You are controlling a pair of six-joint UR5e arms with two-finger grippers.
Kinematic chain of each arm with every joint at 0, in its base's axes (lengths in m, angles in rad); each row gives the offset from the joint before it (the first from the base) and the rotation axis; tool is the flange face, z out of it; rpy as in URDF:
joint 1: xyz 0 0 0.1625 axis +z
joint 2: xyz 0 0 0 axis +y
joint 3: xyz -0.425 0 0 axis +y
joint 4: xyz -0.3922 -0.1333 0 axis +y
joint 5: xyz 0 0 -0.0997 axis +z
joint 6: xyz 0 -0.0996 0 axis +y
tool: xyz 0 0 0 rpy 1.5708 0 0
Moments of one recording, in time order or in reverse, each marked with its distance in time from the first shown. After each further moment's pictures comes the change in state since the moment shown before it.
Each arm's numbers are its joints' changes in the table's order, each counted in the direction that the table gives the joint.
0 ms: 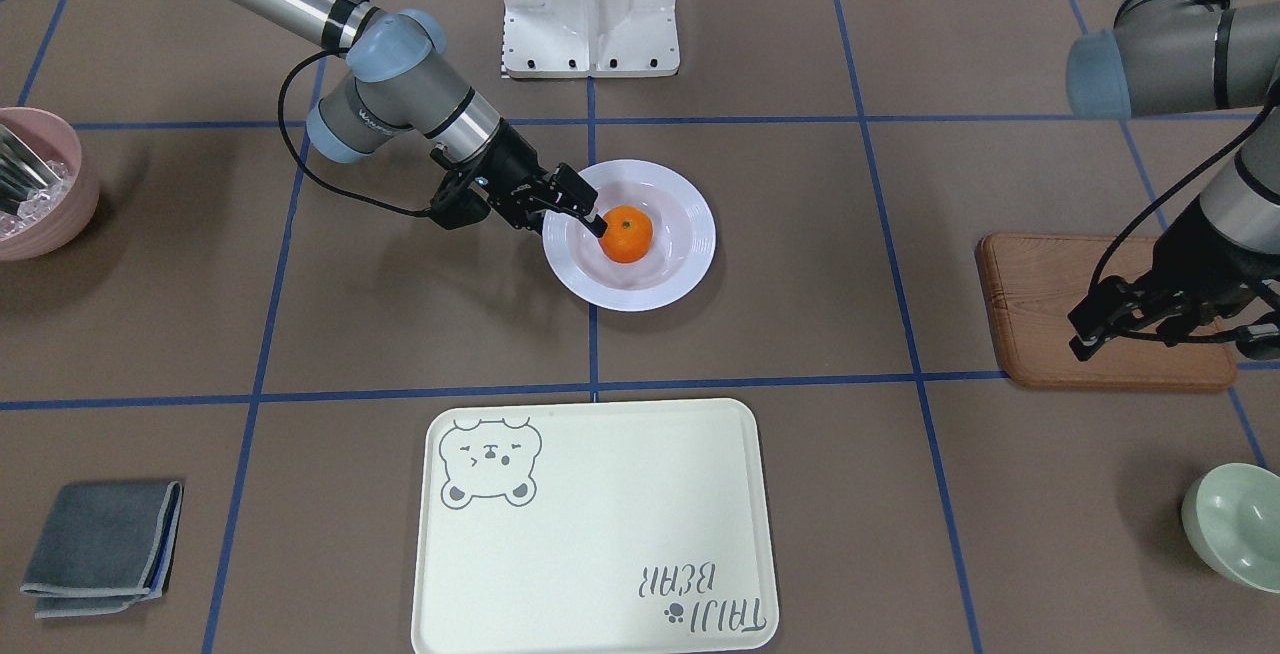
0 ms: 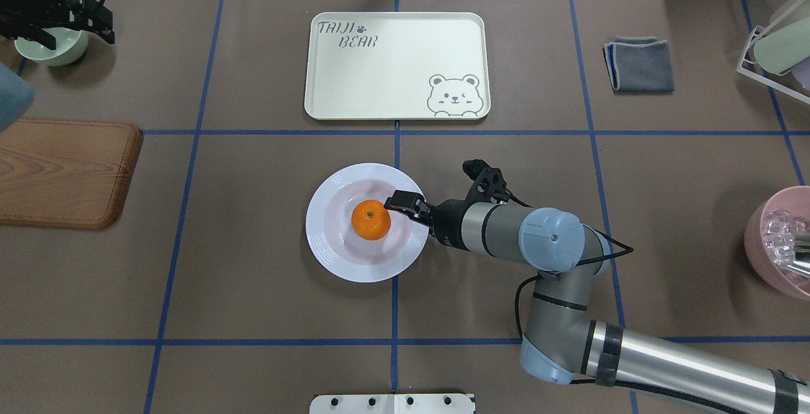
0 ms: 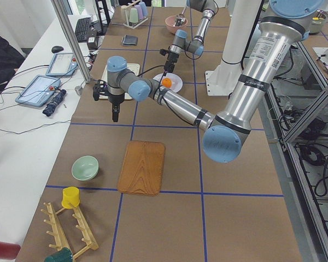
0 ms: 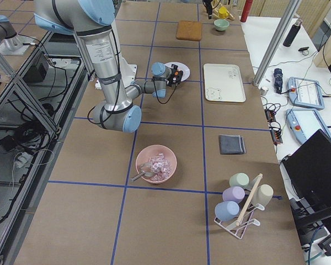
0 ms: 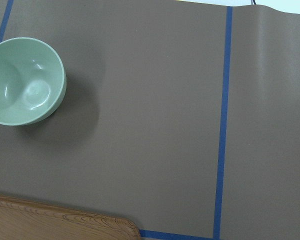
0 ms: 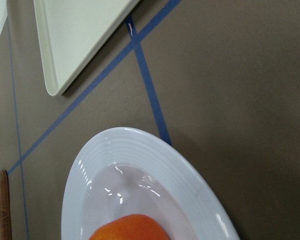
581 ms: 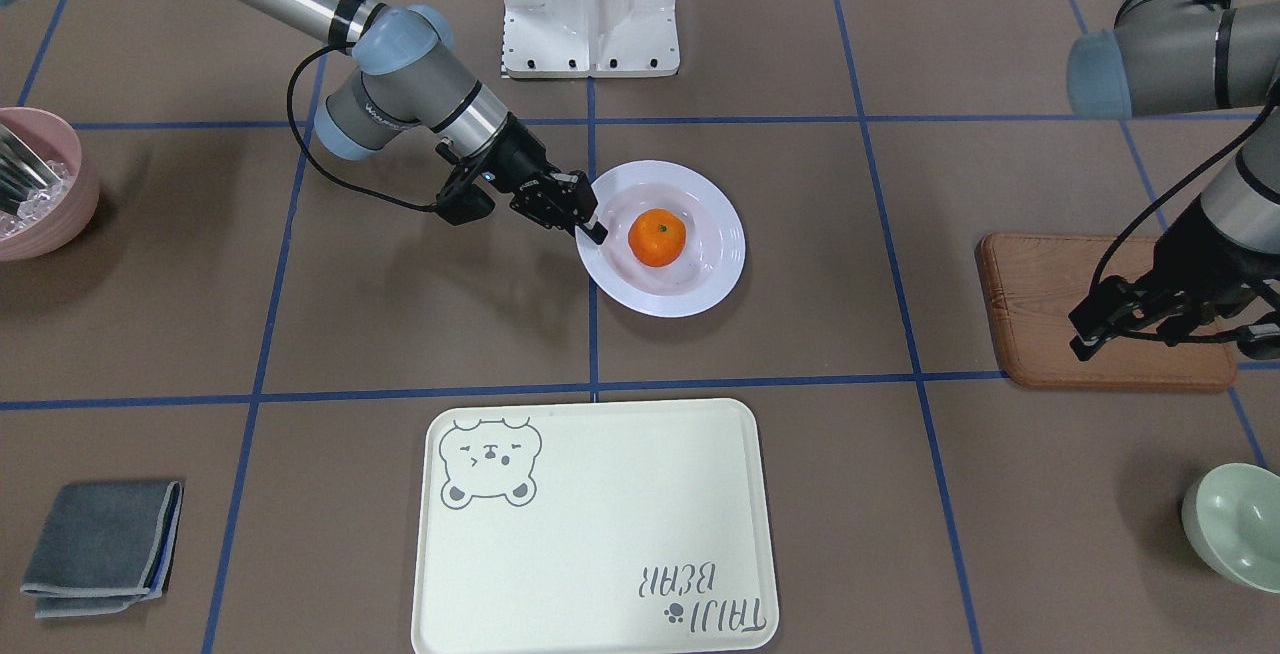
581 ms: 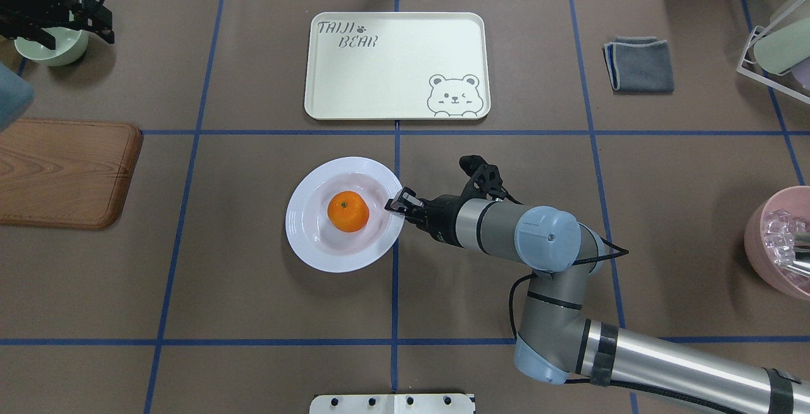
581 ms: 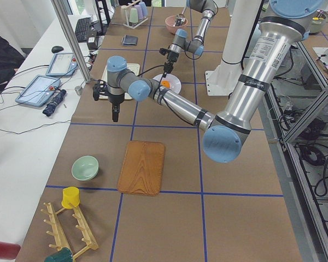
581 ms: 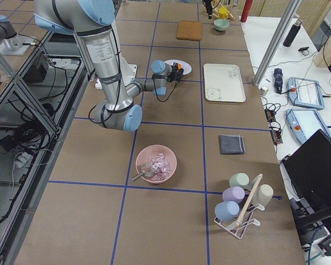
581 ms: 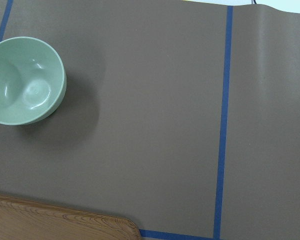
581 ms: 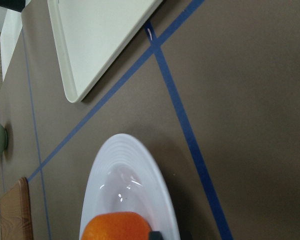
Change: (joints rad) left arm -0.001 0.000 0.001 -0.002 0.001 0.000; right arm 0.000 -0.014 -0.009 -0.013 0.030 -0.029
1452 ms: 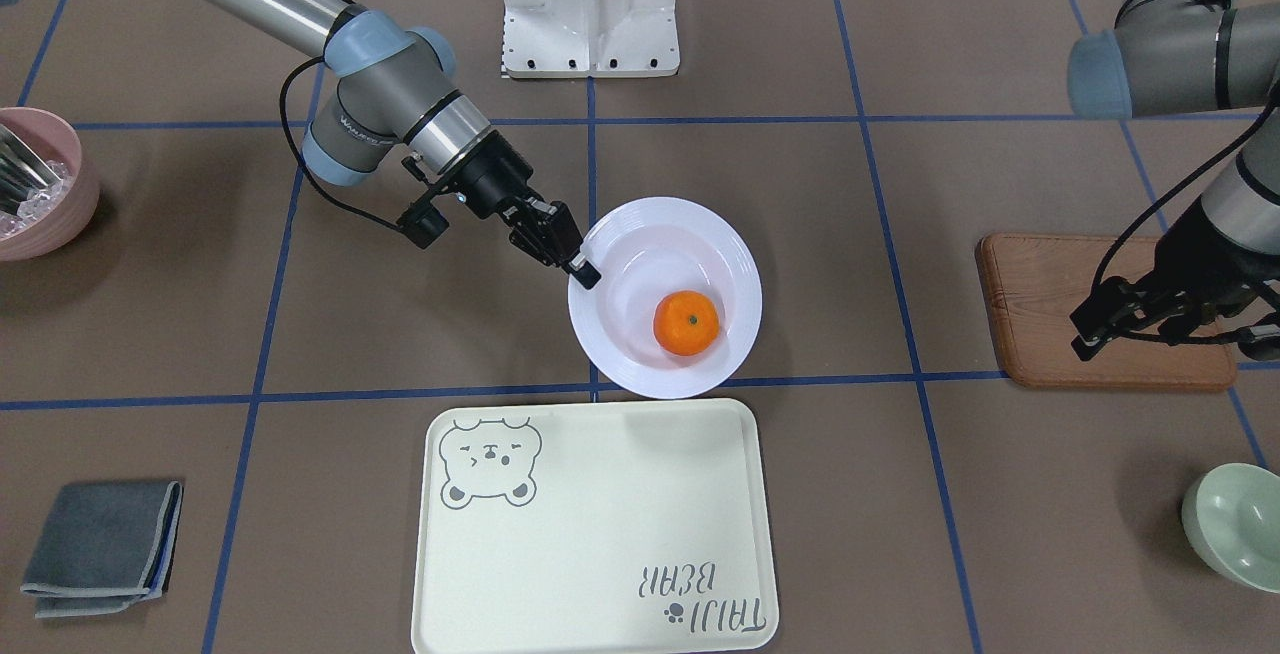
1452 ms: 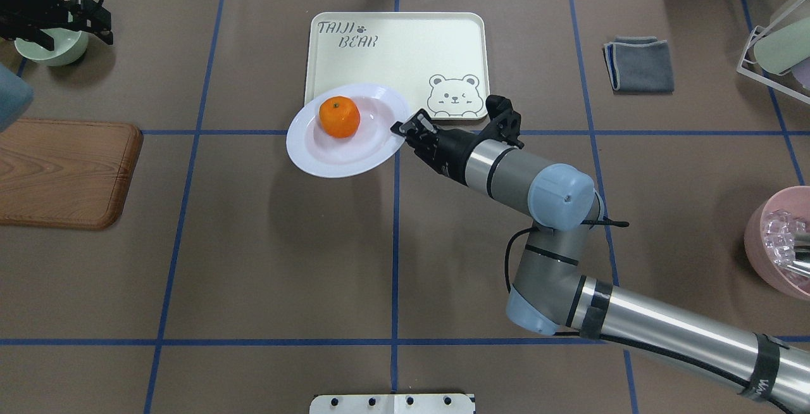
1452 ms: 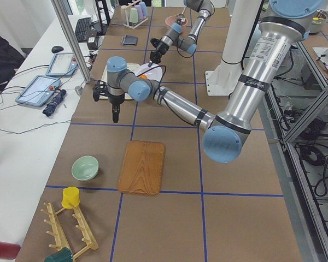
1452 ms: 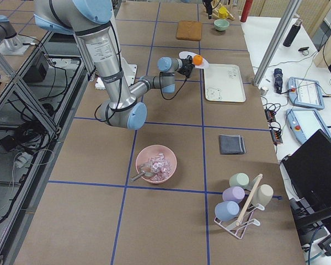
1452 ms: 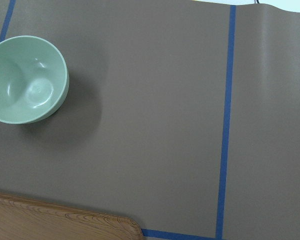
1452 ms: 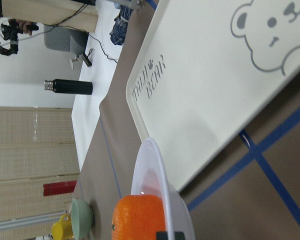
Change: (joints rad) left arm 0.000 -0.002 -0.001 -0.003 -0.002 0.001; right arm 0.125 -0.071 0.059 -0.114 0.154 -0.174
